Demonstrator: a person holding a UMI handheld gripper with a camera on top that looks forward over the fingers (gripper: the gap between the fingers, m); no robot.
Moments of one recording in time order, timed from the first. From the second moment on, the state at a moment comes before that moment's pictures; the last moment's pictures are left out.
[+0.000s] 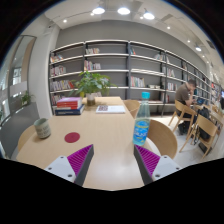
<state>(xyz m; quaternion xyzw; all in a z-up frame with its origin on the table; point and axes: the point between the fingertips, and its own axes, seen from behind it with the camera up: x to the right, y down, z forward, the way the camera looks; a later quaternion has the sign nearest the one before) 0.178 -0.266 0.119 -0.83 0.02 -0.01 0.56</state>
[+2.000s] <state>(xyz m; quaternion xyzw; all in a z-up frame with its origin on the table) -0.098 -0.008 0.172 -0.48 -0.61 -0.49 0.40</state>
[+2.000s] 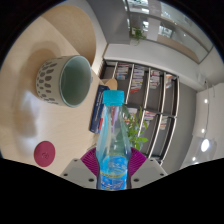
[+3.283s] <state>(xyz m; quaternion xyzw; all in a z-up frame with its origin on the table) -0.071 -0.026 0.198 -0.76 -0.05 -0.01 0.64</state>
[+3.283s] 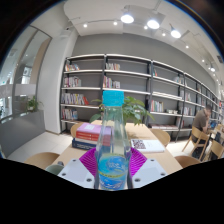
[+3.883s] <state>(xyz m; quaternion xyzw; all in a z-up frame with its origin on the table) -0.031 -0.026 0.098 -0.79 -0.02 0.01 0.61</state>
